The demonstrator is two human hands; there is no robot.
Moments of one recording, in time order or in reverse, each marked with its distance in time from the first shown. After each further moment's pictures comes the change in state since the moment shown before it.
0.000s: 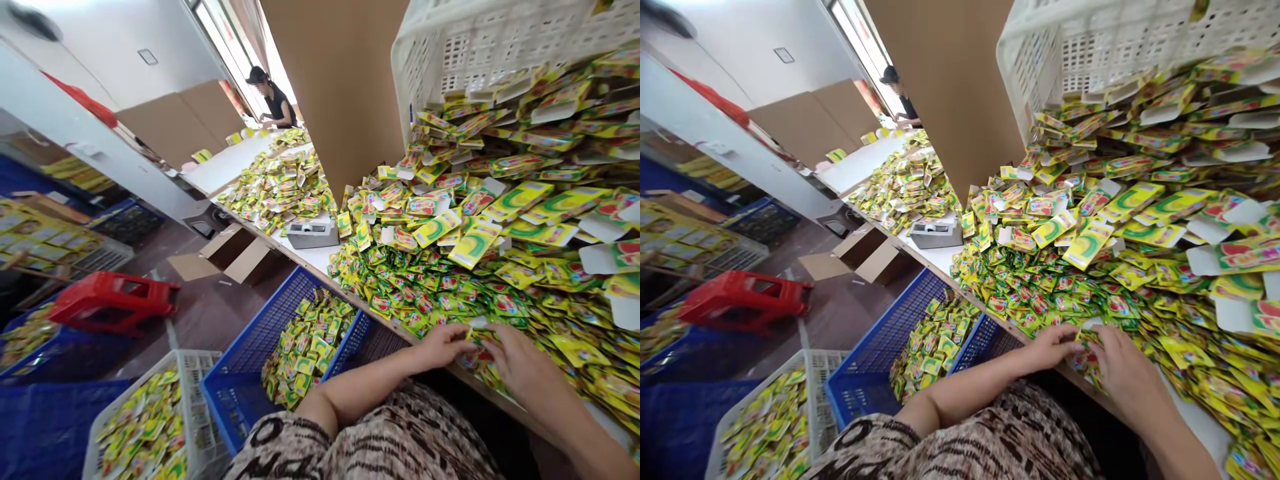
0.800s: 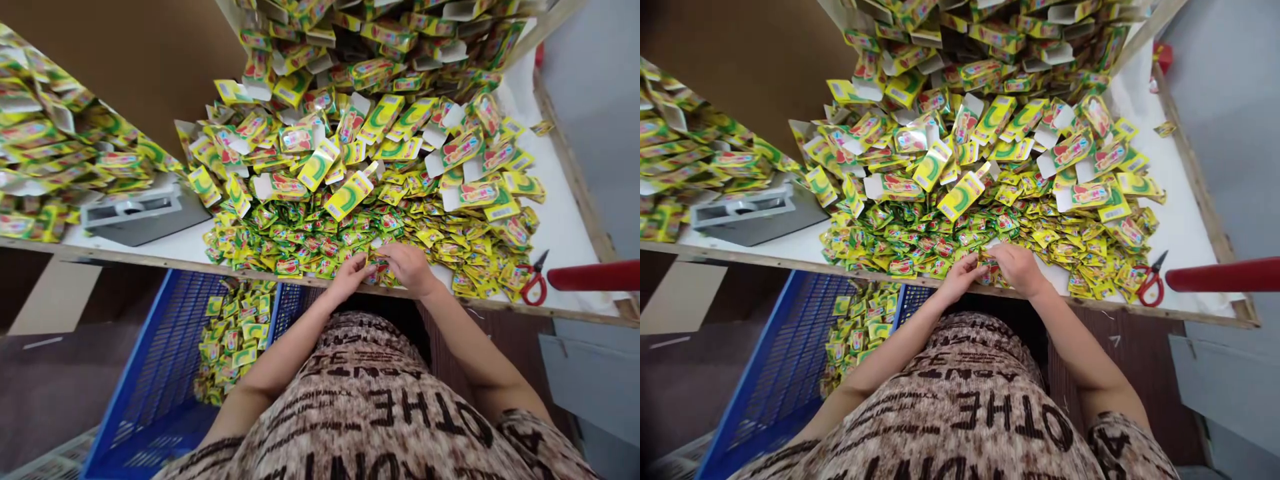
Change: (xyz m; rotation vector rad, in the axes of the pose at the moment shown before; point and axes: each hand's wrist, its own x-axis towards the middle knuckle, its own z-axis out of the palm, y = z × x) left_hand 0.009 -0.006 0.002 -0.358 -0.067 0.031; right_hand -0.006 0.006 0.005 0.272 0.178 -0.028
